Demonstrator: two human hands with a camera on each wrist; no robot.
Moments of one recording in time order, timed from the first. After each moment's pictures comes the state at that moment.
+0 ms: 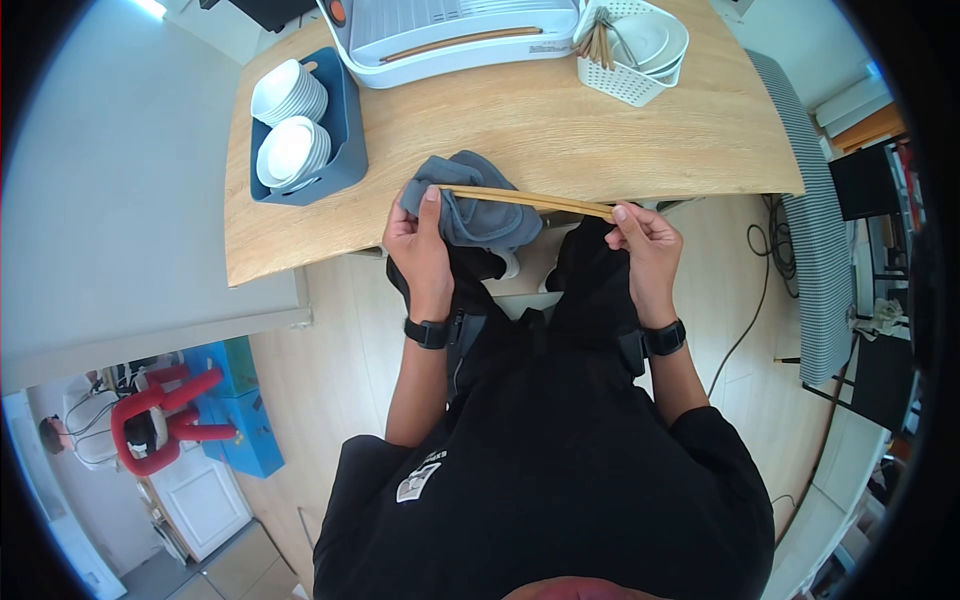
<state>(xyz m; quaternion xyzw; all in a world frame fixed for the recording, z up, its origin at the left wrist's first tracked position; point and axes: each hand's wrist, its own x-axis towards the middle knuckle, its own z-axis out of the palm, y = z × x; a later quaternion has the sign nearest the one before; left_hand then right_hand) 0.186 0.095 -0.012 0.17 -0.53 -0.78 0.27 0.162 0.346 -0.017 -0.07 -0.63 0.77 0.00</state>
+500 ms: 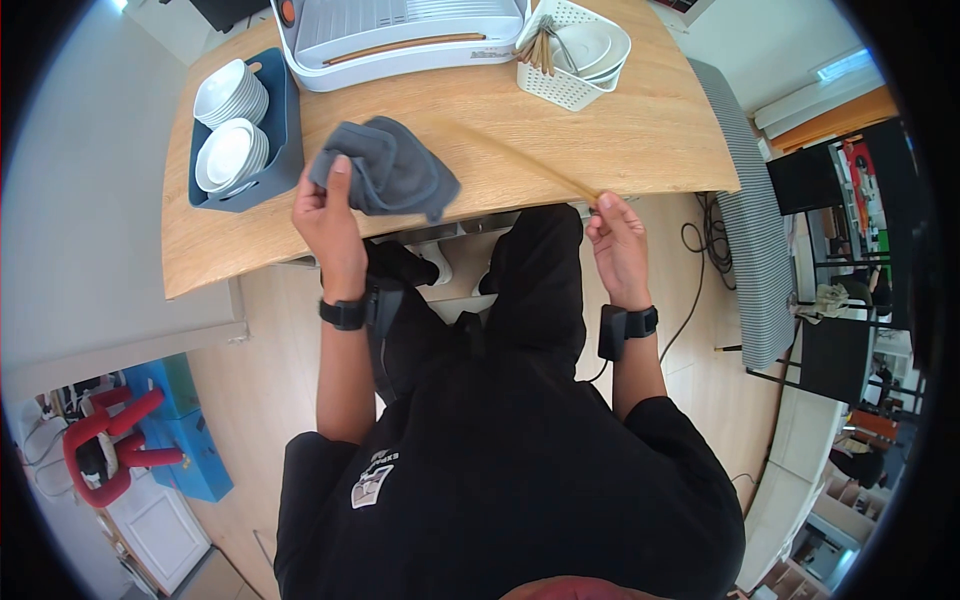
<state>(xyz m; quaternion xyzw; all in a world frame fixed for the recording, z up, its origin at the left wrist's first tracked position) 0.160 0.062 0.006 0.12 -0.53 -0.78 0.31 0.148 0.398 -0.014 -0.09 -0.50 0.86 -0.04</state>
